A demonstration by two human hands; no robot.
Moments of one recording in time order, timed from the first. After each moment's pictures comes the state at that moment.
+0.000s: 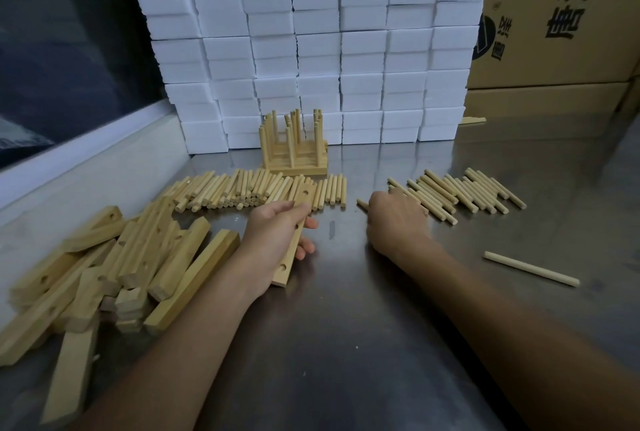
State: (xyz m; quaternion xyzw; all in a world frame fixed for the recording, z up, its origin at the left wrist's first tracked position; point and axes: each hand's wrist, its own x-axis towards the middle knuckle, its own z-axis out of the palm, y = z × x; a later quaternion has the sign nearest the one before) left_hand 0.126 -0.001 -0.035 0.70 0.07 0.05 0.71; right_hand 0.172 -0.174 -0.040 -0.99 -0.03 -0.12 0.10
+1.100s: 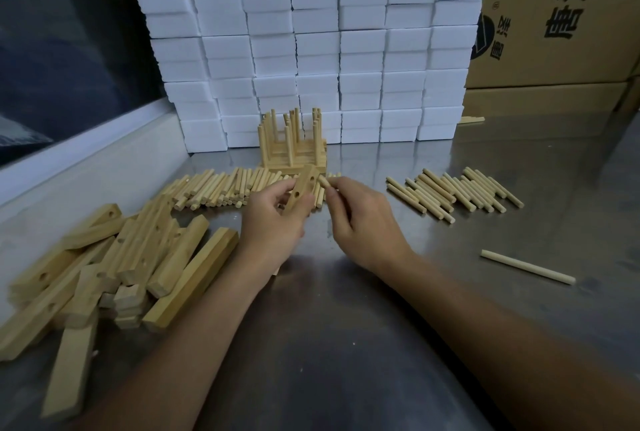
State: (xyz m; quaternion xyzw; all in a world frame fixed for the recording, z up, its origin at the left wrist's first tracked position) left_hand 0.119 -0.009 -0.029 0.78 -0.02 0.22 0.59; right_hand 0.144 -0.151 -0.042 -0.82 -0.29 -0.31 0.38
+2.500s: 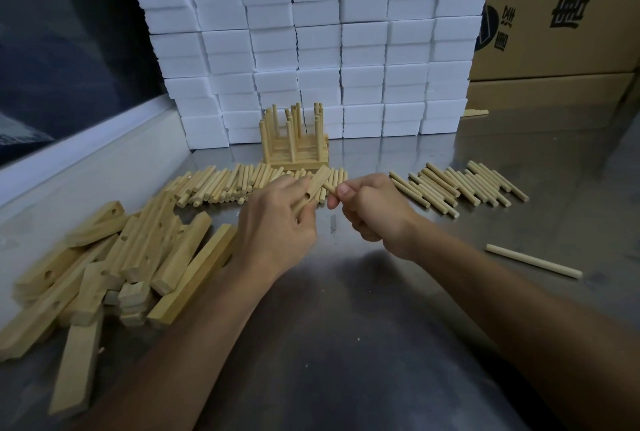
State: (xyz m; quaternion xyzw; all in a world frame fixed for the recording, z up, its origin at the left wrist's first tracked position) left_hand 0.116 -0.001 -0.030 0.88 -0.16 0.36 0.27; right_hand 0.145 -0.160 -0.013 -0.78 -0.10 0.06 0.61
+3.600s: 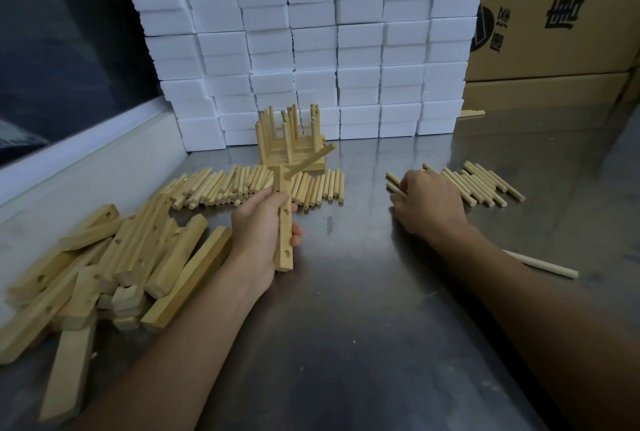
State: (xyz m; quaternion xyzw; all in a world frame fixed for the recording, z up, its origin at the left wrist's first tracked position) left_hand 0.125 -0.004 -0.036 0.59 0.12 0.14 0.79; right_hand 0.189 -0.223 -0.037 -0.97 0.00 -0.18 0.13
